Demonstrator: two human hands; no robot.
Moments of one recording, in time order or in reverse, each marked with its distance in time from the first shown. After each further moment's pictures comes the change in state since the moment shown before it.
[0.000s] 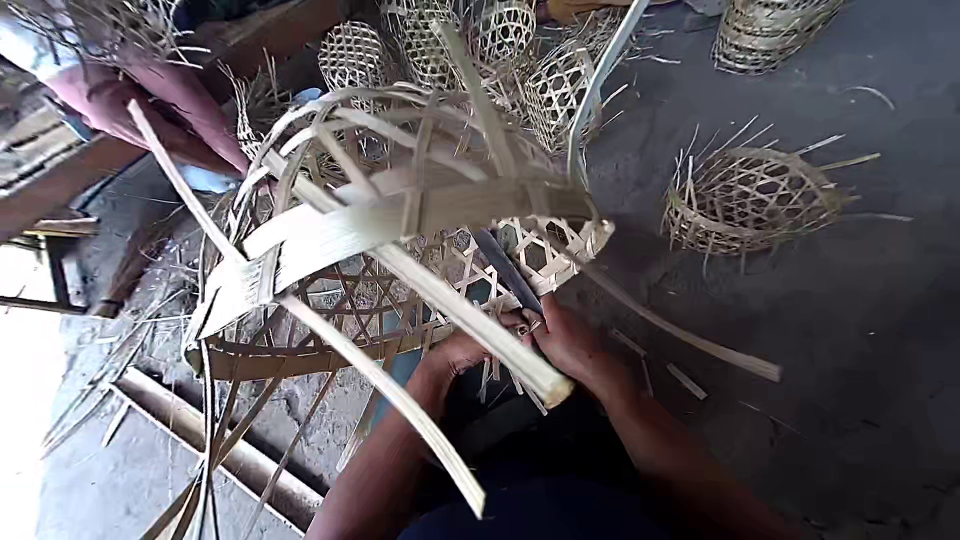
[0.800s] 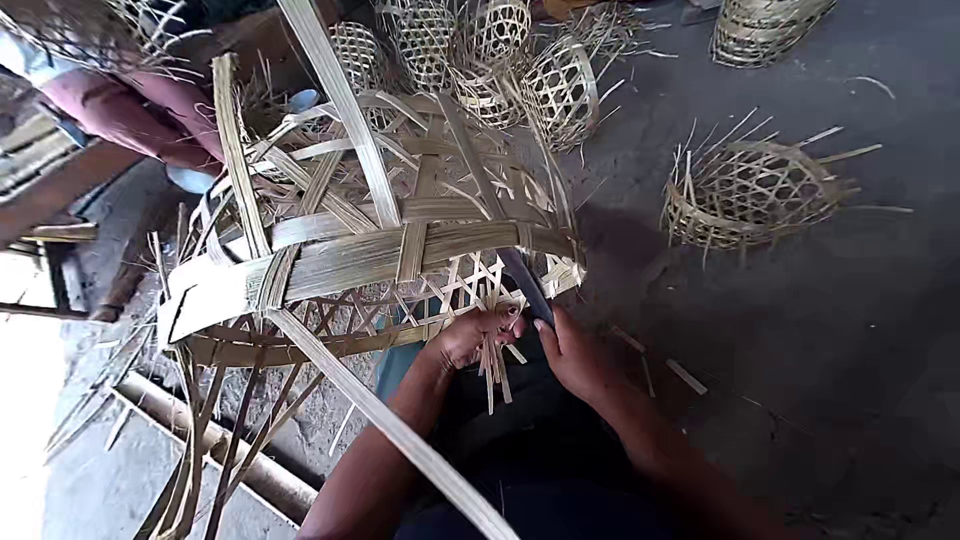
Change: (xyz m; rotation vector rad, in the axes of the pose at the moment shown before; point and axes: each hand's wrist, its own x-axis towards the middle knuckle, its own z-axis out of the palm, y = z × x) left_hand 0.006 0.008 -0.003 -0.297 0.023 -0.098; right_hand -0.032 0.005 0.001 -0.035 0.102 -0.028
